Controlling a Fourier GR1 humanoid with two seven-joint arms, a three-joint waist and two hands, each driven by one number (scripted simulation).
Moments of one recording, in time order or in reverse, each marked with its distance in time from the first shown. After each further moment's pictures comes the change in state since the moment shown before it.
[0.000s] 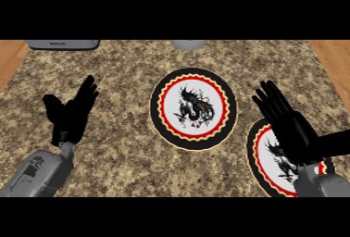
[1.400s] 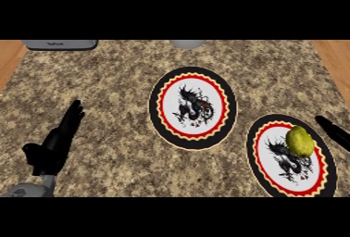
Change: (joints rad) left arm 0.229 0.032 0.058 -0.005 -0.083 -0.166 -0.285; right arm 0.125 -0.112 -0.306 0.108 0.091 -0.769 0.302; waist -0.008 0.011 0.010
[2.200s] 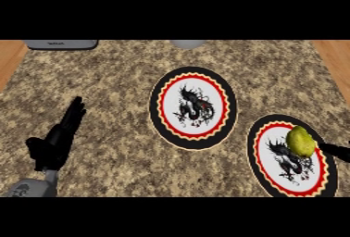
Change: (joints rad) left arm -0.025 -0.039 0.045 0.016 -0.042 -0.029 0.030; right arm 0.060 -0.236 0.056 0.025 -0.105 0.465 0.364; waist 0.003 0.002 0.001
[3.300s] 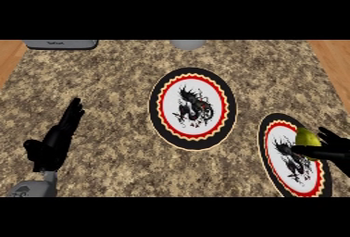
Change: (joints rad) left arm 0.018 -0.078 0.123 0.009 -0.118 -0.099 0.000; right arm -0.153 0.138 0.019 0.252 0.201 0.211 0.030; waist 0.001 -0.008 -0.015
